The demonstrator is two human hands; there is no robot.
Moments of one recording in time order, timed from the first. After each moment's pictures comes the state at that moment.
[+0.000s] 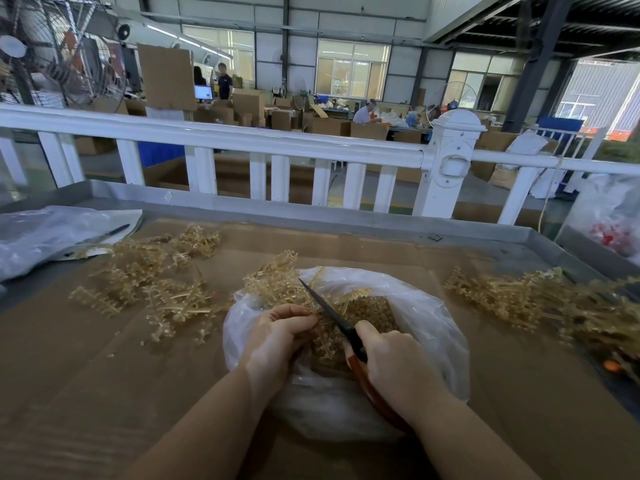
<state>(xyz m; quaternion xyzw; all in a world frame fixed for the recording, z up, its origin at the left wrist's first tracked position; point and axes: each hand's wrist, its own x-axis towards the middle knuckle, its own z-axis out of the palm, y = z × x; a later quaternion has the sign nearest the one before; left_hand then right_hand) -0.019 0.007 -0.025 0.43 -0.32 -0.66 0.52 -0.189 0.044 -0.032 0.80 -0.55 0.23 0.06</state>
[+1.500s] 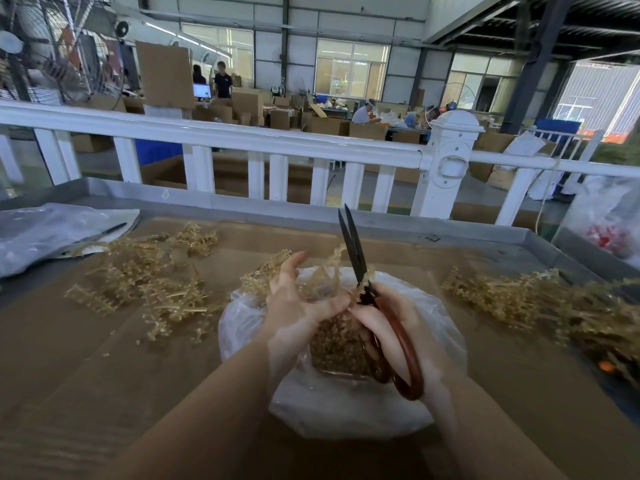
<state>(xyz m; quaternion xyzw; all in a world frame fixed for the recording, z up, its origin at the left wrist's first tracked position) -0.033 0.012 0.007 0.46 -0.55 -0.49 0.50 -0.182 0.041 0.009 0.58 -0.47 0.50 -0.44</state>
